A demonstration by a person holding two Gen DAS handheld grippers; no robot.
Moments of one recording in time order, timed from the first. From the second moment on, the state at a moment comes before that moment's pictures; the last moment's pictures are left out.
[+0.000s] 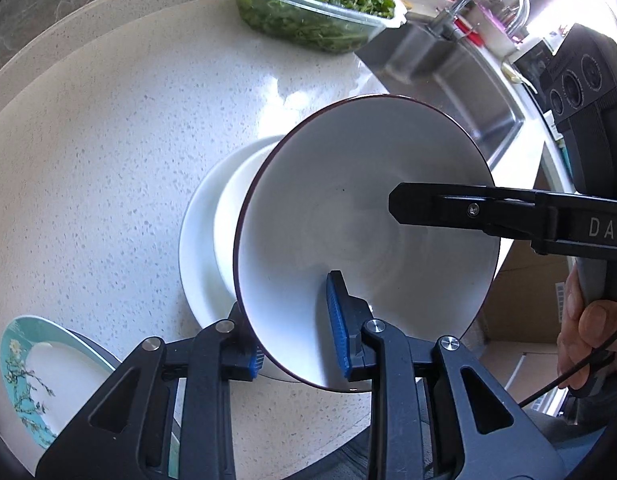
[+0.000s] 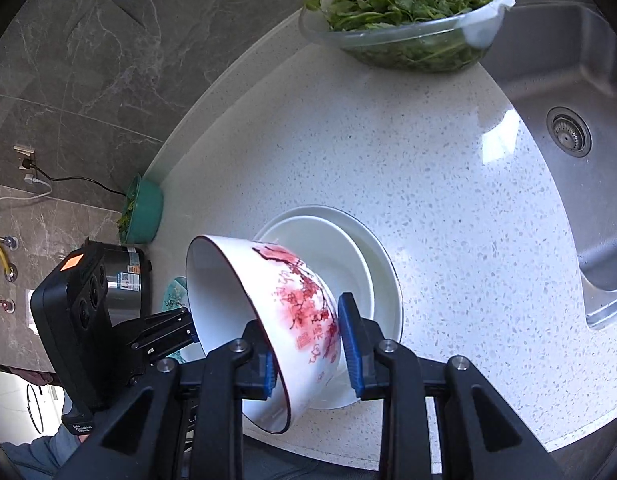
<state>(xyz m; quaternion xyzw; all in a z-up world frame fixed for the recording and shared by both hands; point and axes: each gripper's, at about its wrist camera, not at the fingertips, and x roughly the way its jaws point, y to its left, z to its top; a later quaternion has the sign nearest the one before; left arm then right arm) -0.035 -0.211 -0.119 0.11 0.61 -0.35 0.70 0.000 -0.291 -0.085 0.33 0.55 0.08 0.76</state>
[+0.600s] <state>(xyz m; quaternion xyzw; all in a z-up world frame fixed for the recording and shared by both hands) -0.020 -0.218 -0.130 0.10 0.62 -0.33 0.71 -0.003 -0.287 -0.084 0.27 0.56 0.07 0.78</state>
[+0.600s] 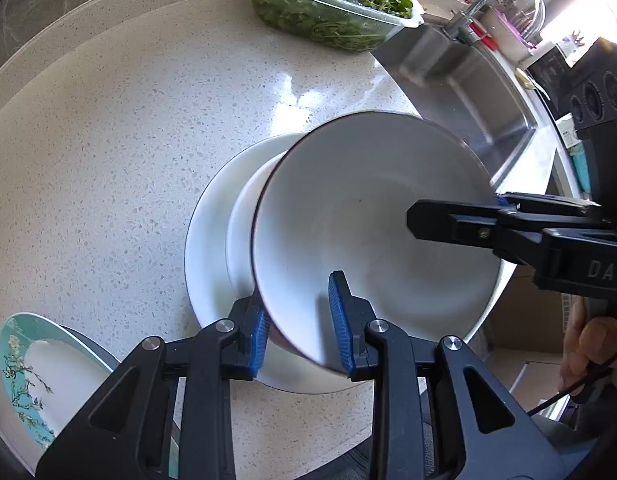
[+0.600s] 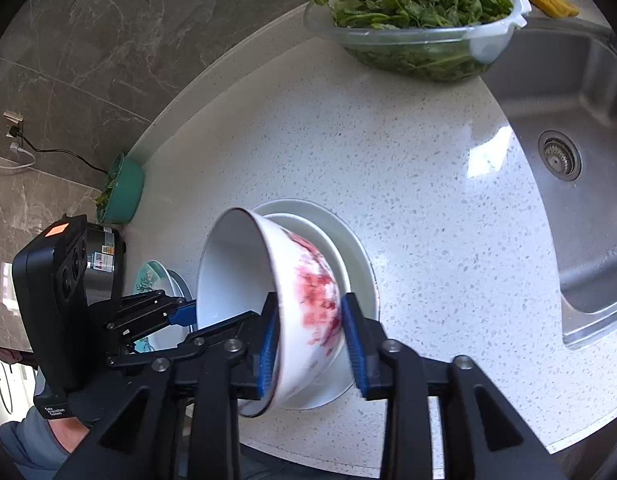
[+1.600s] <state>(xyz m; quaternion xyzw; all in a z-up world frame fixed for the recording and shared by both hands) -0.013 -0.177 -0.088 0.01 0.56 -0.33 0.76 0.005 -0.301 -0.070 0.23 0.55 0.08 0.80</state>
